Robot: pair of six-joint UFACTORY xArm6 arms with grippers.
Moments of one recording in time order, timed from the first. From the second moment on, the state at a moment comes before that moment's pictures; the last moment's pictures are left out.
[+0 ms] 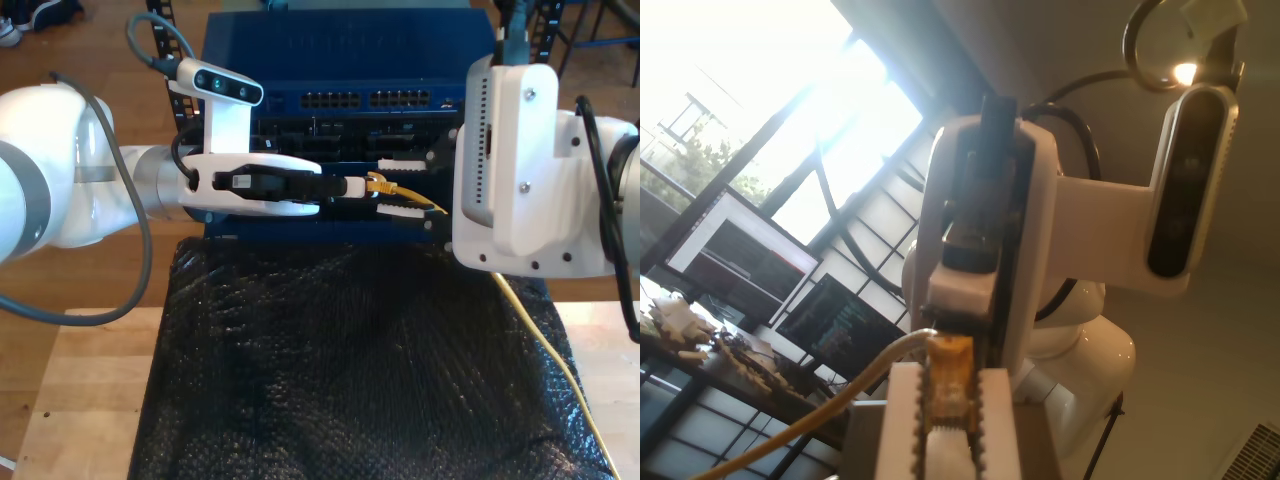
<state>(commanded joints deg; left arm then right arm) 3.9 7.6 -58.2 -86.5 128.4 -279.5 29.7 -56.6 -29.9 41.8 32.2 -106.7</state>
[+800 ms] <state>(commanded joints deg) 3.8 7.6 -58.0 -86.5 128.8 -279.7 29.8 -56.6 -29.8 42.0 32.2 -106.6</state>
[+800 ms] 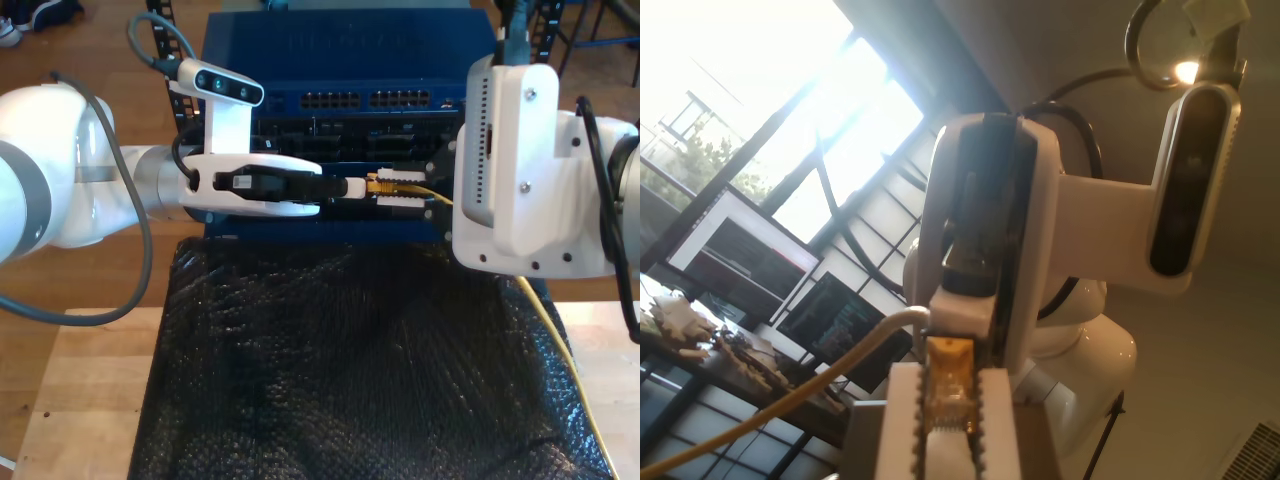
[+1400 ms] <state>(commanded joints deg) 3.9 7.4 -58.5 -86.7 129.2 -279.8 29.6 -56.0 -30.2 43.2 31.9 -106.5</state>
